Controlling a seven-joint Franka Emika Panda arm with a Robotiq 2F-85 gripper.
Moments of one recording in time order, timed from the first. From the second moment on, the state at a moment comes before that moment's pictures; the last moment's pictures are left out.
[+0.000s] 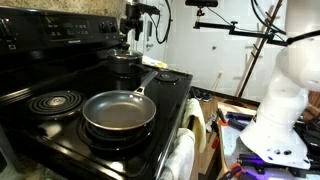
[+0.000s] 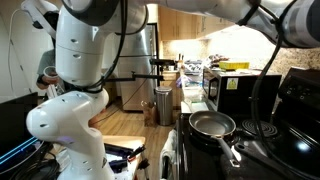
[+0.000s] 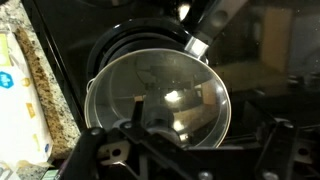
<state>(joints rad) -0.12 0.34 -0.11 -1.58 0.03 2.00 -0.01</state>
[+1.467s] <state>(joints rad) -0.17 0.59 -0.11 -1.18 0.01 1.81 -0.22</state>
